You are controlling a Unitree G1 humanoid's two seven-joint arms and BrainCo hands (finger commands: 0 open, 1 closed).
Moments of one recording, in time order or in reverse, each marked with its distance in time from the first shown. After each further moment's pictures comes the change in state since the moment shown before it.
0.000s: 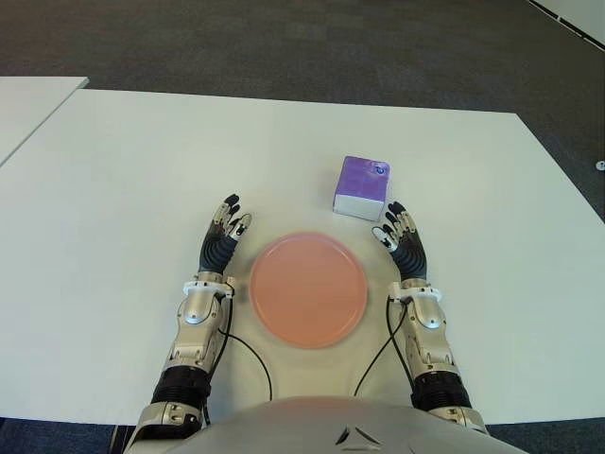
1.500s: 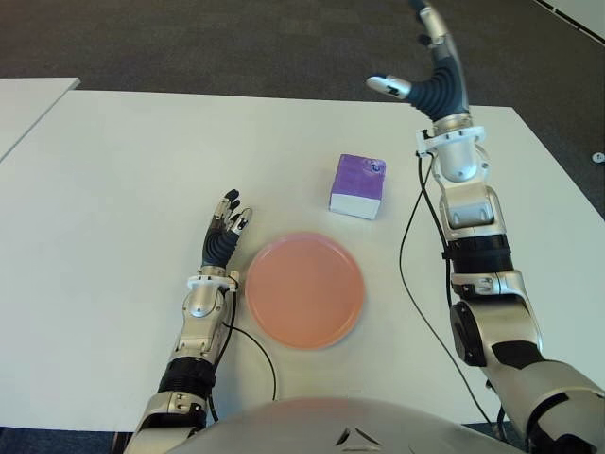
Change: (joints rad) left arm -0.050 -0.020 0.004 0.052 0.013 -0.021 0.035; right arm -0.759 -0.284 0.138 -0.077 -0.418 0.182 -0.062
